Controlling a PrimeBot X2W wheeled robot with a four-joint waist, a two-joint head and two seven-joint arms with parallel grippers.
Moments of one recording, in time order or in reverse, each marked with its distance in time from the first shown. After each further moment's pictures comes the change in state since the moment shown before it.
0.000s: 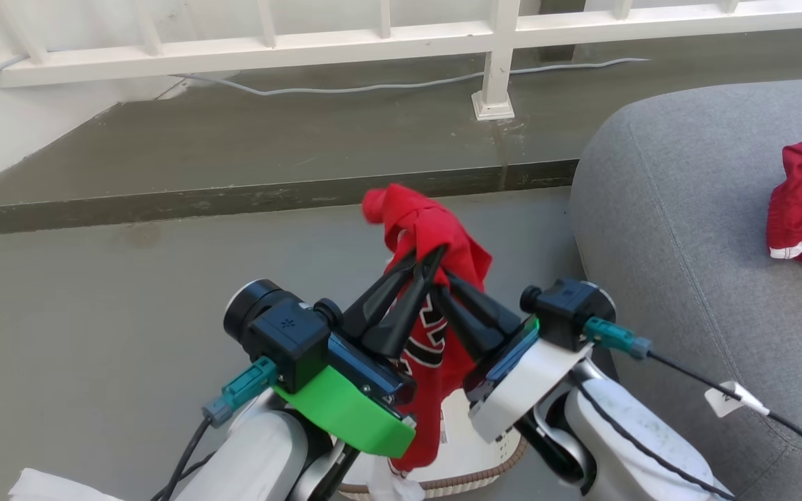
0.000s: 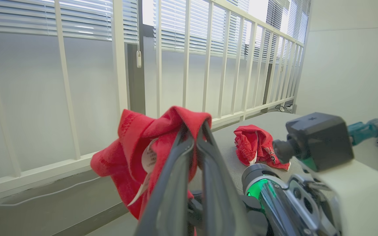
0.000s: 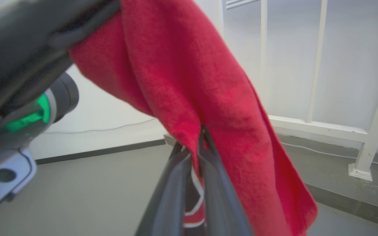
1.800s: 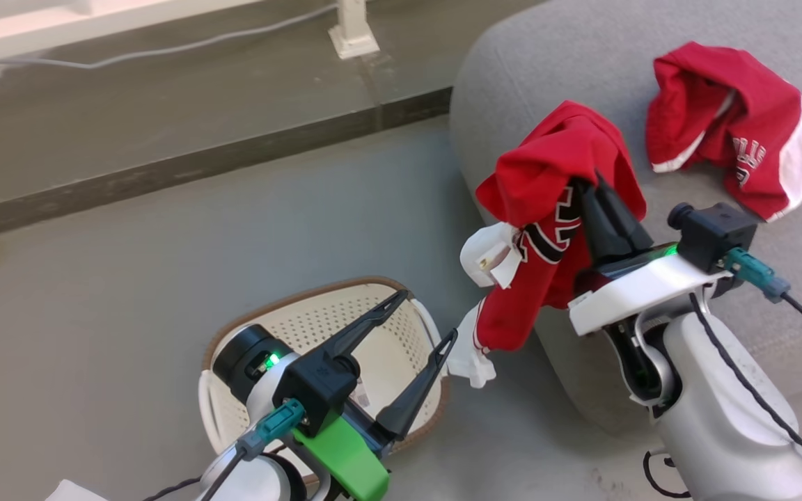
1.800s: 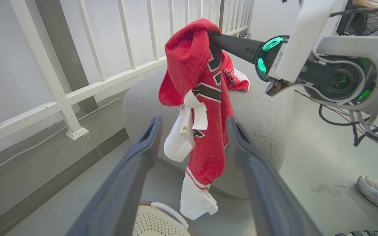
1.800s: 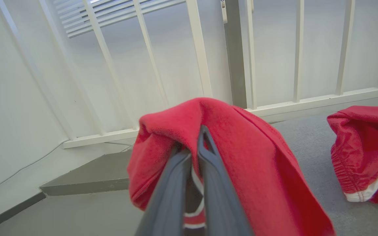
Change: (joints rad) left arm 0.059 0.127 -0.077 0.005 0.101 -0.009 0.097; right arm -0.058 -0.045 -0.292 0.062 0.038 -0.083 -0.055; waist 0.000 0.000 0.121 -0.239
